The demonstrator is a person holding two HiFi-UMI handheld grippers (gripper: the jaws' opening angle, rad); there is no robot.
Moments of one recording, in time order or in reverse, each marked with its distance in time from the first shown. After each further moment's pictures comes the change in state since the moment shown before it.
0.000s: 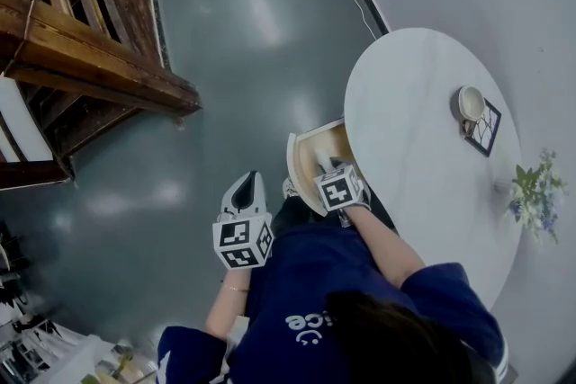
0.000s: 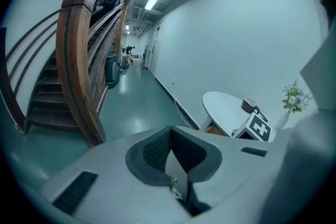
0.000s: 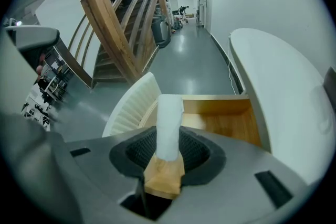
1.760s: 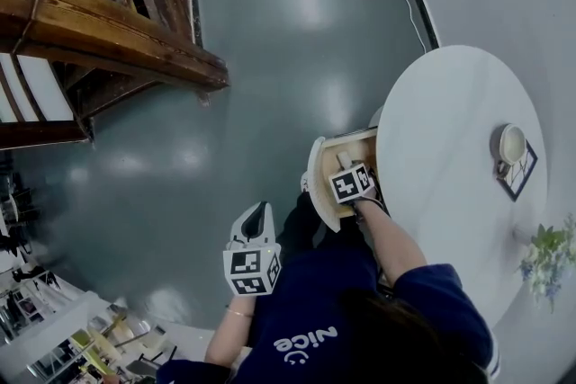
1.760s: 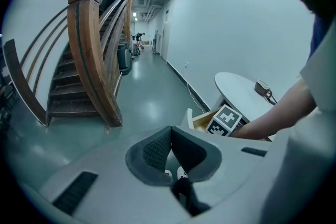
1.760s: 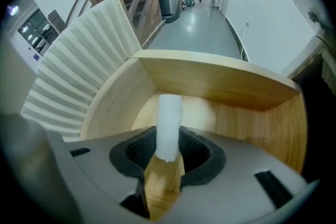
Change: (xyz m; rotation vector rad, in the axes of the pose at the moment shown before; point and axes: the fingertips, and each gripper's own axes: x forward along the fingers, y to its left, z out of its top) left arm -0.018 0.016 -0.061 -0.021 0.184 0.158; right arm 0.110 -0.027 -0.037 -0.125 0.220 0.008
